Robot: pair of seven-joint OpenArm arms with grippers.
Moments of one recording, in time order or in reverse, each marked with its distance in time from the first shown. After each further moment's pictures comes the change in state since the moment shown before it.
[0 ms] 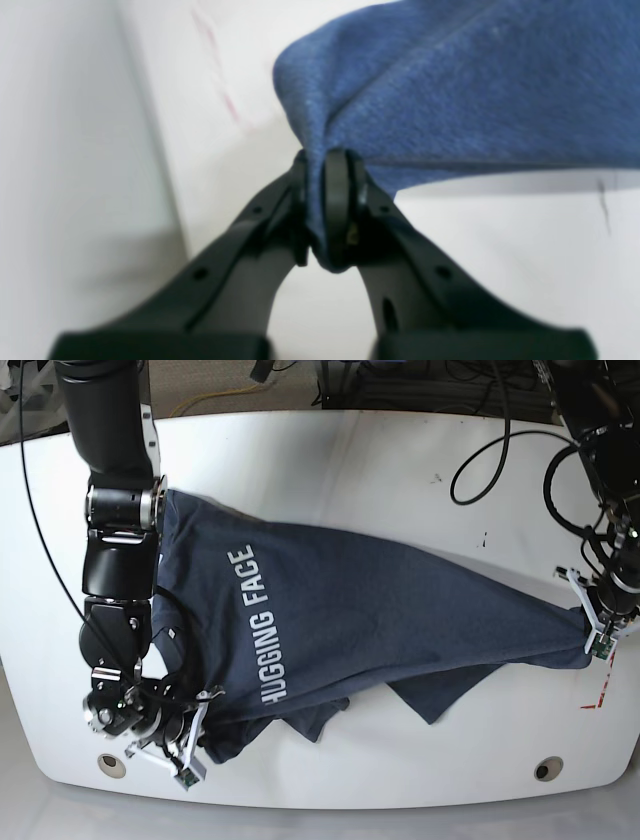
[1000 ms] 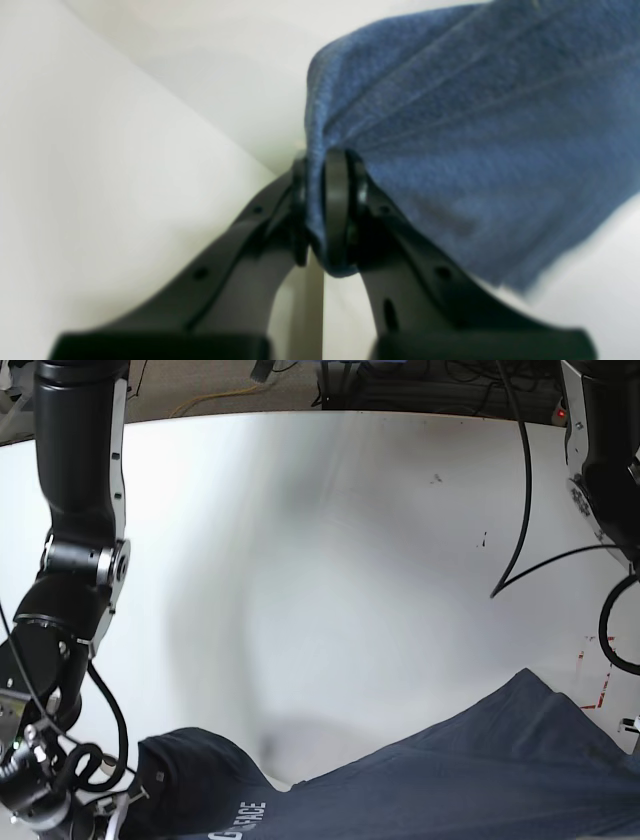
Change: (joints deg) left arm -31.0 -4.9 2.6 -4.2 -1.4 -0.6 -0.5; right arm 12.8 5.2 2.2 33.2 2.8 0.9 -24.6
